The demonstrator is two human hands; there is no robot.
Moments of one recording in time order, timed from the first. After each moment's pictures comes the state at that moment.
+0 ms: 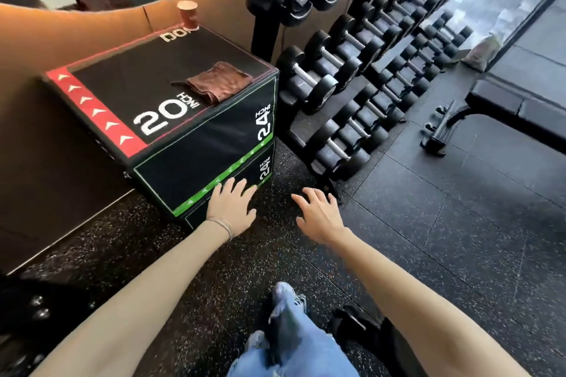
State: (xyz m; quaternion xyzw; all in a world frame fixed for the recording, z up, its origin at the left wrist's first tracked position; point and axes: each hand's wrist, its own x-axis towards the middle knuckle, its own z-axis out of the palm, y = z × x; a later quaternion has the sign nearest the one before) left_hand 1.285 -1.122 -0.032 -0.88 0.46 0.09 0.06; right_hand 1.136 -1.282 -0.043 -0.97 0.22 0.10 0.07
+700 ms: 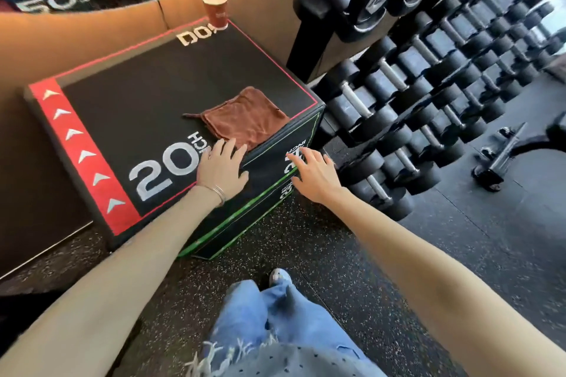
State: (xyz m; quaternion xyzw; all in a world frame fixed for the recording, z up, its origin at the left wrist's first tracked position) left_hand 1.580 -1.260 -0.039 -0.93 0.37 0.07 0.04; right_hand 1.459 -1.450 -0.041 -0.98 0.13 0.09 0.07
